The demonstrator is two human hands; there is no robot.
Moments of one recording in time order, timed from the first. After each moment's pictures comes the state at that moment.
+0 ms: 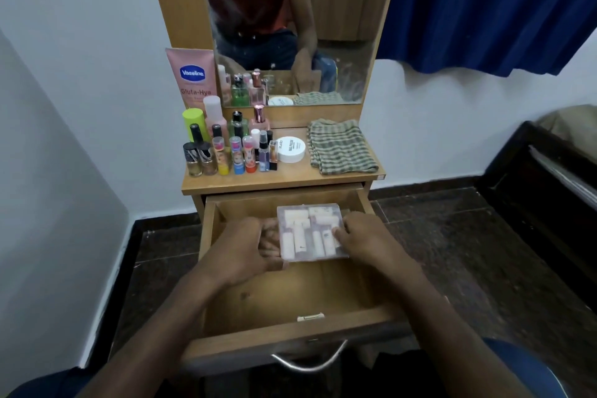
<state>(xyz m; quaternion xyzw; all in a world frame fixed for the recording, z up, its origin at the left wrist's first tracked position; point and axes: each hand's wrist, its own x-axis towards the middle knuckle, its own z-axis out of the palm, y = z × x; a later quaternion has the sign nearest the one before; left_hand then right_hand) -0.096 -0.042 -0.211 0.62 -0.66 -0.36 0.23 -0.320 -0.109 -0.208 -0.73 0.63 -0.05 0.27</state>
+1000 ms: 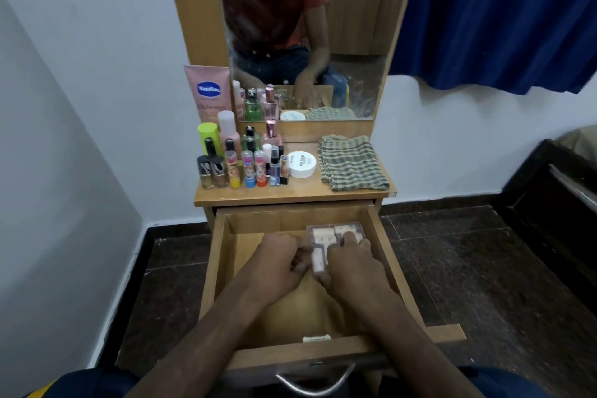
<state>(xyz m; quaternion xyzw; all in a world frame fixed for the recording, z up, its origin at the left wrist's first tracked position) -0.127 -0.060 -0.235 0.62 -0.72 -0.21 0.20 -0.293 -0.088 -0.234 -0.80 0.59 0.04 0.12</state>
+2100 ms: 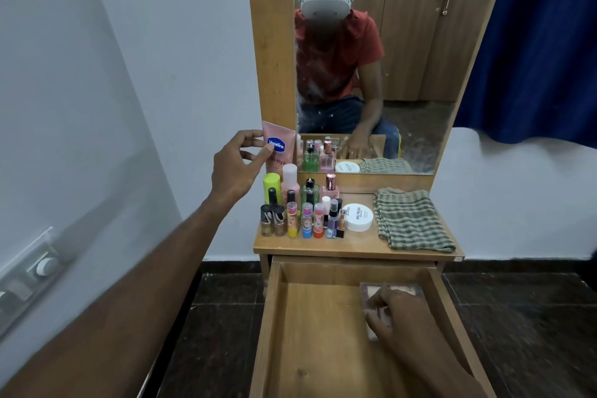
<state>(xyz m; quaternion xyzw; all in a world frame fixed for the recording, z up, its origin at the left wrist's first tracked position) 0.065 -0.187 -0.124 0.67 -0.52 -0.02 0.54 -0.297 -0.126 -0.267 -0.83 0.51 -0.16 0.19</state>
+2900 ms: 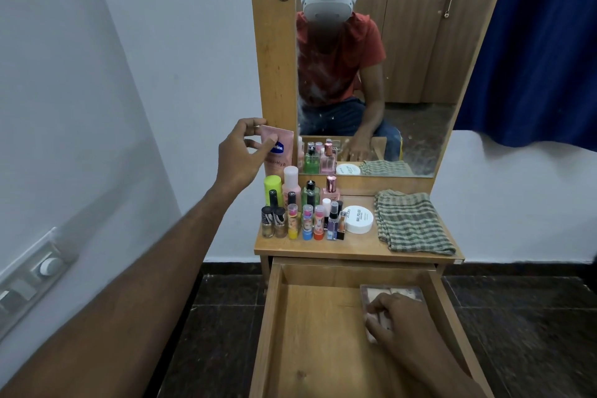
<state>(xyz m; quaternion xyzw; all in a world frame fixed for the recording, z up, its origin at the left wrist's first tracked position) 0.062 -0.195 -0.103 0.65 -0.52 0.00 0.55 -0.299 -0.127 -0.269 -0.83 0.49 -0.15 0.20</state>
